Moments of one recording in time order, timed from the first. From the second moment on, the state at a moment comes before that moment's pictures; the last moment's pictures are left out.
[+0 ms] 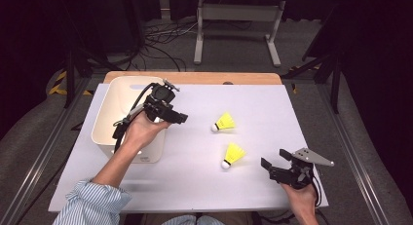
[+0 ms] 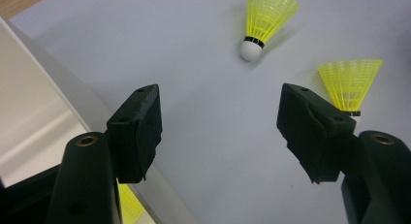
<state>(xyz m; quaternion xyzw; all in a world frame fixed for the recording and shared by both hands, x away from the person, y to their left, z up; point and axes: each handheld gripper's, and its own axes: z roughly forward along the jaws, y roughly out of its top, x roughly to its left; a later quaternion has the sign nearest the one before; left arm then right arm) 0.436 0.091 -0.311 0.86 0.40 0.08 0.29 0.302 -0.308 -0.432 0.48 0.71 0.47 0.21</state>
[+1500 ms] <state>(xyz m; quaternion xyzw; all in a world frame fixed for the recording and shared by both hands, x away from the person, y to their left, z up) 0.441 0.084 -0.328 0.87 0.40 0.07 0.28 0.393 -0.257 -0.402 0.47 0.77 0.39 0.15</state>
